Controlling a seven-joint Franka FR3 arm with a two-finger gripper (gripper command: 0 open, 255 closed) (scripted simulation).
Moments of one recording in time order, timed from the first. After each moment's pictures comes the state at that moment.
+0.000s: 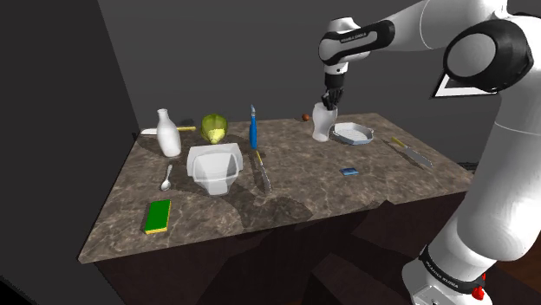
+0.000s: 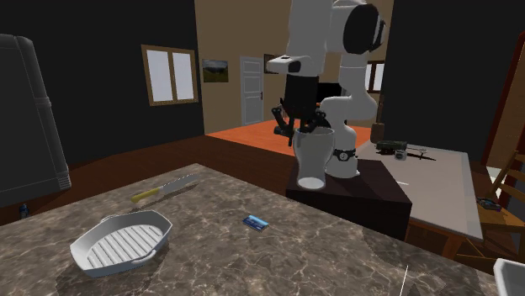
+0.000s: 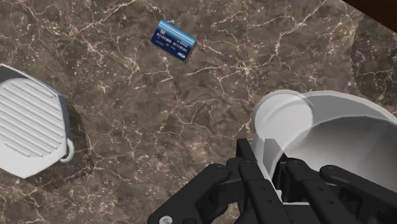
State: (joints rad) arm 0.00 0.21 -0.30 -1.69 -0.04 1.85 -0.35
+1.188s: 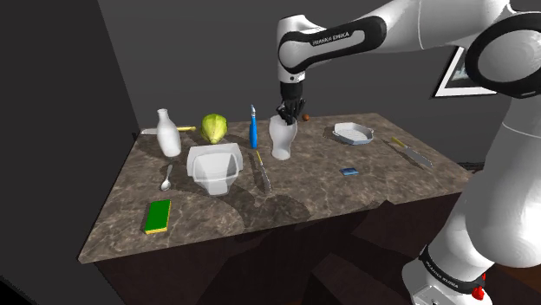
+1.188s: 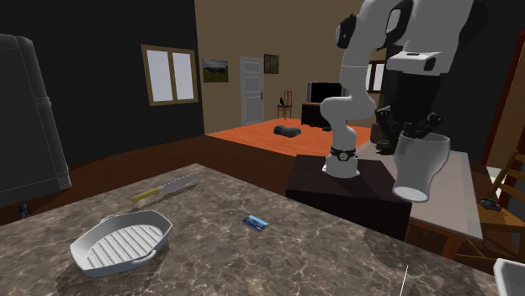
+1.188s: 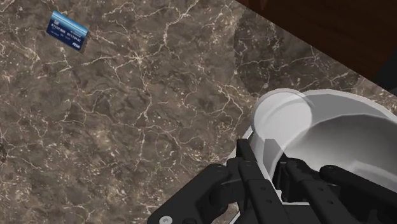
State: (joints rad) arm 0.24 0.16 -0.13 -1.74 -0.05 1.82 0.06
